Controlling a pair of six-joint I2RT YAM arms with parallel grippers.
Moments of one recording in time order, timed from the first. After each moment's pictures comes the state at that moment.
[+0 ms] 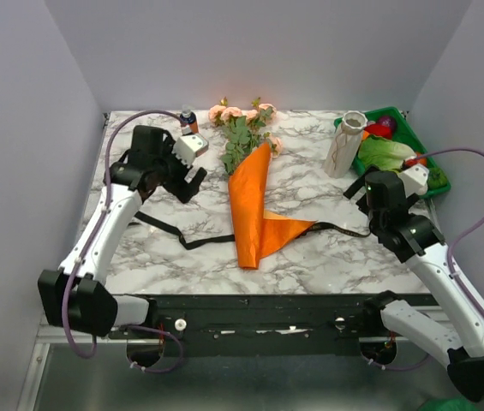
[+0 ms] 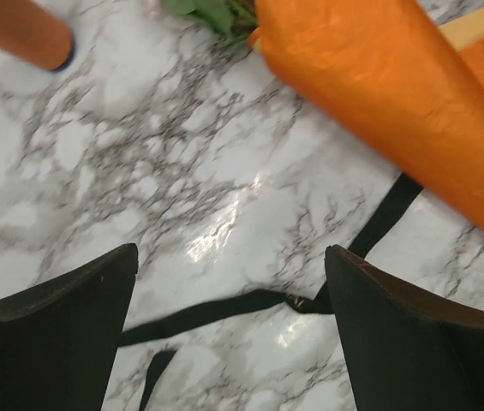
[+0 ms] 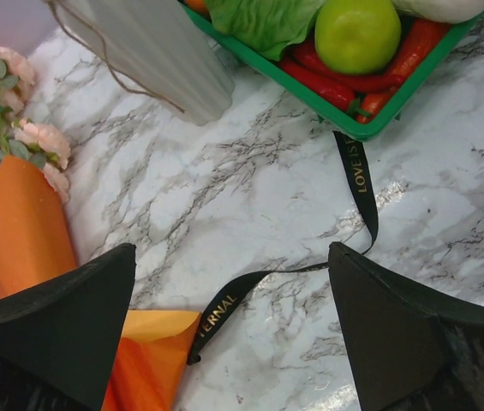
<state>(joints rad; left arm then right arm) -0.18 1.27 1.23 -0.72 0.32 0.49 0.40 0.87 0.91 -0.65 0.65 0.78</state>
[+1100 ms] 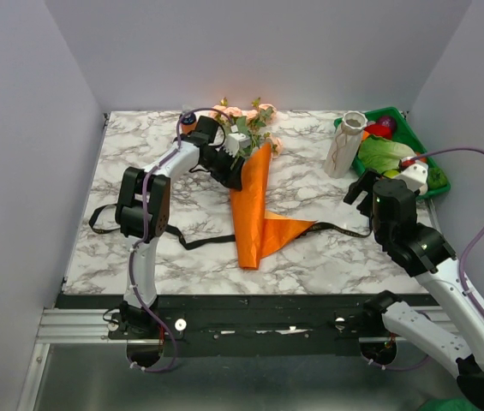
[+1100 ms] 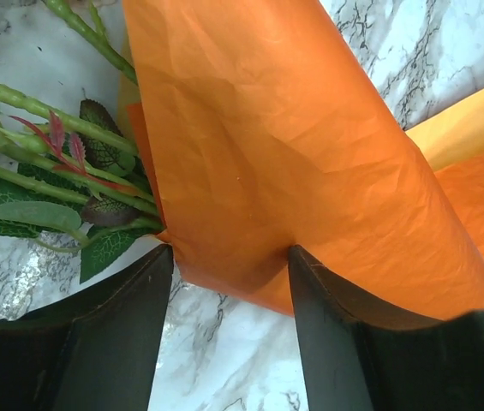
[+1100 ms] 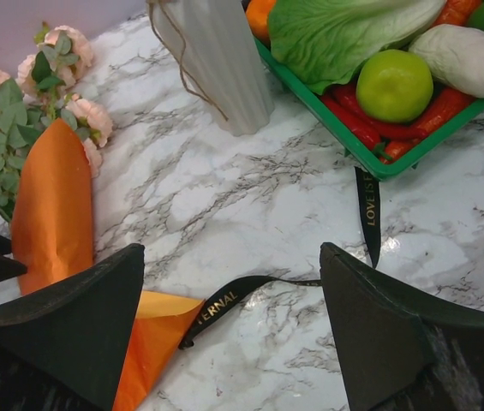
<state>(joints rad) -0.32 2.13 1.68 -0.63 0.67 0.34 0.50 0.77 0.91 -0.60 0.66 0.57</state>
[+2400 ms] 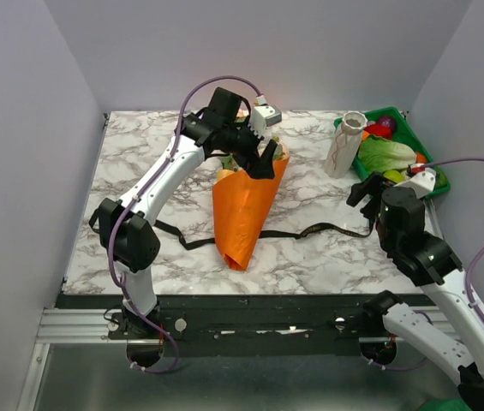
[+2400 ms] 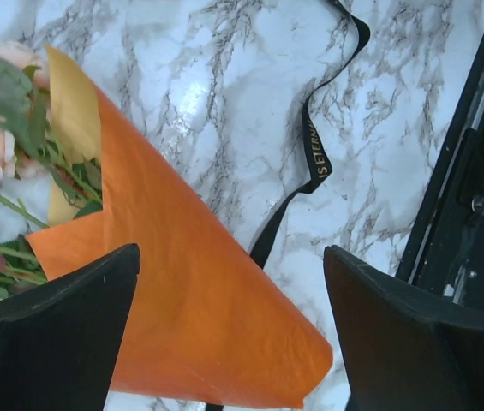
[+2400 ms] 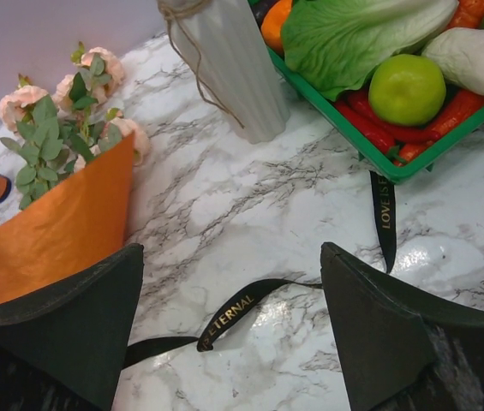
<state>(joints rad) -0.52 1.84 1.89 -0.82 0.64 0.21 0.50 0.69 0.88 -0.58 0.64 0.59</state>
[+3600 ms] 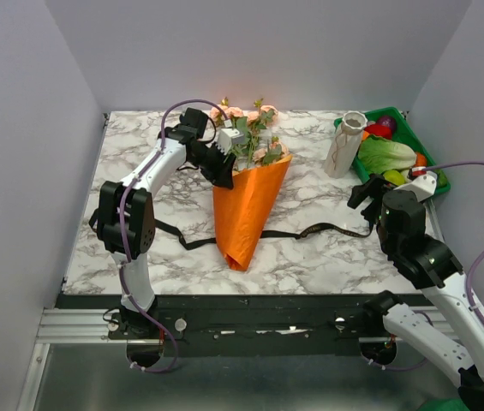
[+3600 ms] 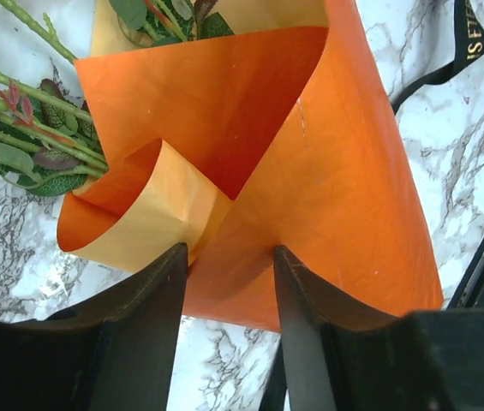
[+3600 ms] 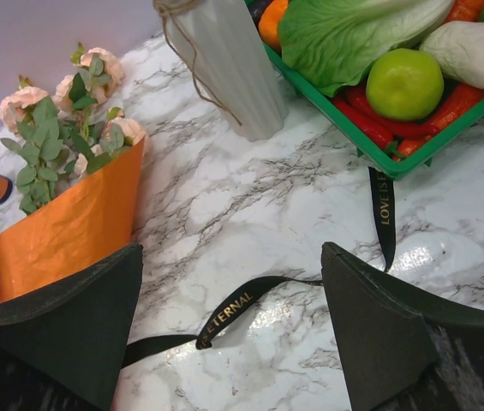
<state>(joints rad) -0.30 1.92 1.64 -0.81 0.69 0.45 0.50 0.67 0.86 -0.58 0.64 0.60</state>
